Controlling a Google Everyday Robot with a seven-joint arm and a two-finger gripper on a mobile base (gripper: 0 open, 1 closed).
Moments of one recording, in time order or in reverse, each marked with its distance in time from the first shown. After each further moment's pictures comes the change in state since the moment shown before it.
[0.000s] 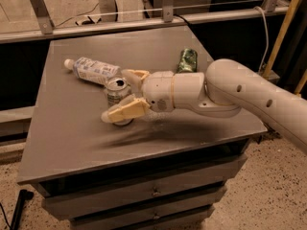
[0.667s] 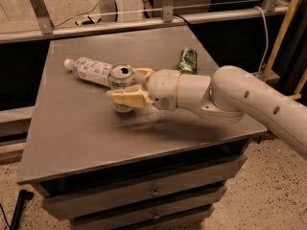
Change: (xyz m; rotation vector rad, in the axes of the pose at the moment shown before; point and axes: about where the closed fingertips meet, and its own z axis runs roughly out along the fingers) arm -0.009 -0.020 -0.009 0.099 -0.088 -0.009
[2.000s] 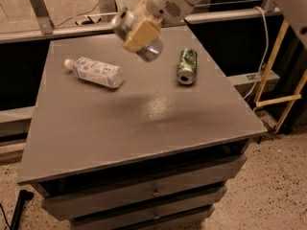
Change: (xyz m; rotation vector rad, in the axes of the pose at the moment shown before) arm -0.103 -0.064 -0.027 -0.118 0.632 -0.258
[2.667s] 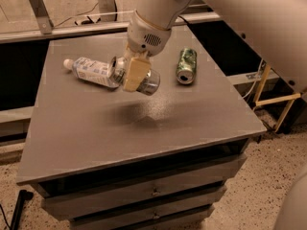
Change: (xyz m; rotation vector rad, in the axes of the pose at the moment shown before) arm 0.048 0.068 0.057 -0.308 0.322 -0.068
